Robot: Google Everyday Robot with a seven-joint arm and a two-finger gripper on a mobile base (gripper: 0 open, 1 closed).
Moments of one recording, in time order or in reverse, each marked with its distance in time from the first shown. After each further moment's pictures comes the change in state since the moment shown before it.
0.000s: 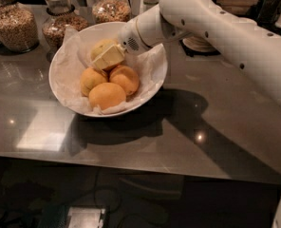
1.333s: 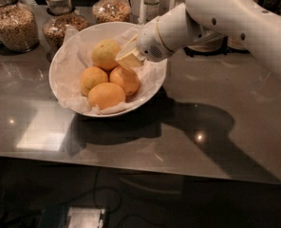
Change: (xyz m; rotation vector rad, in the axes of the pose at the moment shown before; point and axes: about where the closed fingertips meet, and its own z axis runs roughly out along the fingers) arm 0.020 0.037 -0.060 -0.027 0.034 -0.172
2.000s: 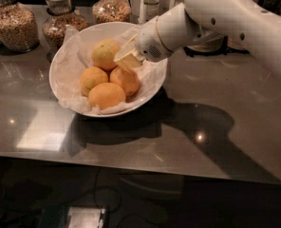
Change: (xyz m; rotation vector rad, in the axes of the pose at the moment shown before) arm -0.001 0.001 0.000 -0.004 -0.003 -0.005
